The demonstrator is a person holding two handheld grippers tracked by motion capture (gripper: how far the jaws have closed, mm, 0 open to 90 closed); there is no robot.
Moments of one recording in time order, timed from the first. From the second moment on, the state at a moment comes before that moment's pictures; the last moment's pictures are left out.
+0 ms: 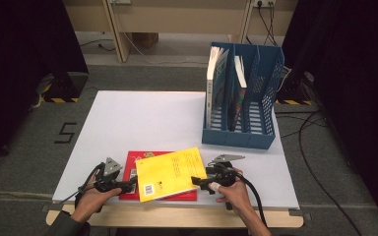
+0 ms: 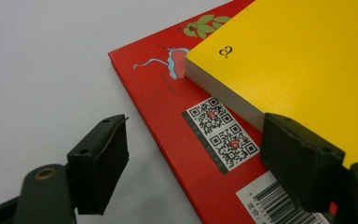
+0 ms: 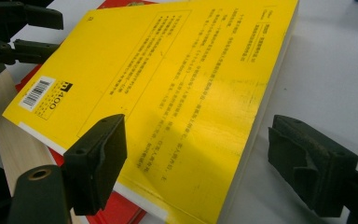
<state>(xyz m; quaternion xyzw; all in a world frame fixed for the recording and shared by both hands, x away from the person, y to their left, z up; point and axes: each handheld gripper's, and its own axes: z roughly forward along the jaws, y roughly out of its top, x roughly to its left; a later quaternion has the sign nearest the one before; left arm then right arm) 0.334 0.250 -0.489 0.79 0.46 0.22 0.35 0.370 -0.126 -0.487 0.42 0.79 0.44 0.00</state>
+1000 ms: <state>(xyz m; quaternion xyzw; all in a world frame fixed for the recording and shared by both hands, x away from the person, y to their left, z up) 0.336 0.220 -0.490 0.79 0.44 0.21 0.36 0.380 -0.107 -0.441 0.47 0.68 0.57 -0.08</state>
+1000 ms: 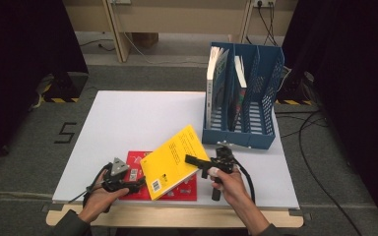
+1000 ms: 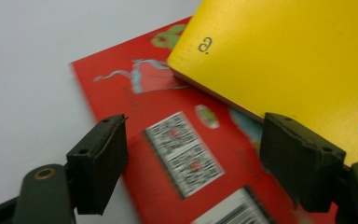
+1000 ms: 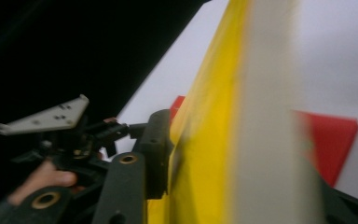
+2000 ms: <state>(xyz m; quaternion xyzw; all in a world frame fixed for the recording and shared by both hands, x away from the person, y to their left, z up) 0.337 0.218 -0.493 0.79 0.43 0.22 0.37 0.397 -0.079 -0.395 0.42 0.62 0.66 -0.10</state>
